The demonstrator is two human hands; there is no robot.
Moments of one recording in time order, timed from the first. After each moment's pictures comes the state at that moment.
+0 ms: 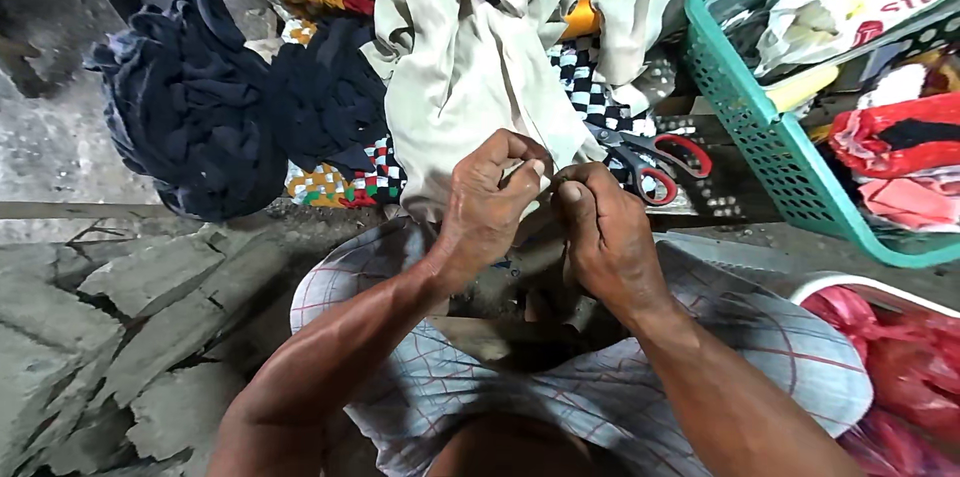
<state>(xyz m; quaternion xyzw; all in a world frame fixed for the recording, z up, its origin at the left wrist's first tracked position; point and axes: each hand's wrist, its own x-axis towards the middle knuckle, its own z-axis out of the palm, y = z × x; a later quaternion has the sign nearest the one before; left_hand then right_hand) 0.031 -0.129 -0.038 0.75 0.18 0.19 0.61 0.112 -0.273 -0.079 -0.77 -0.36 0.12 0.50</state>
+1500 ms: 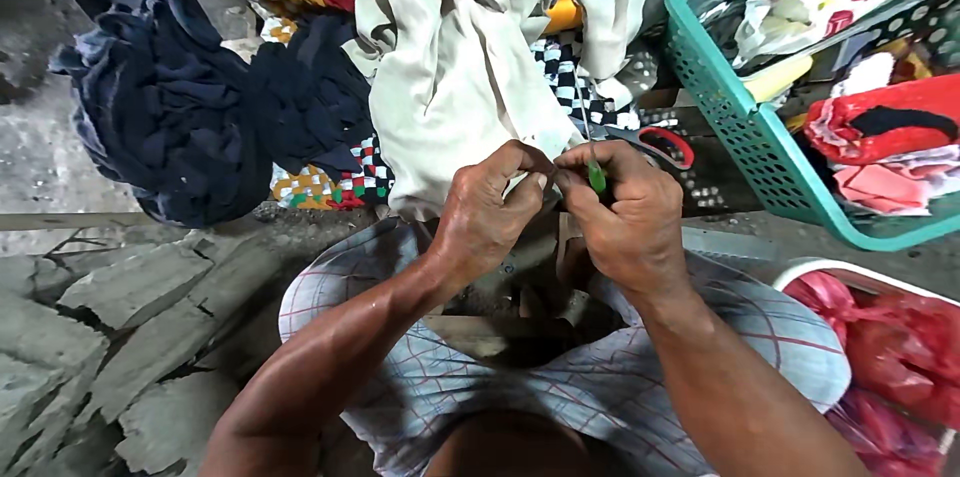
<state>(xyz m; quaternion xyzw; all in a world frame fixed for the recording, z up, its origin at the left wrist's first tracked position) 0.031 -0.135 -0.044 0.80 0.12 0.15 0.56 0.127 -0.280 -0.068 -0.73 -0.36 0.07 0.57</state>
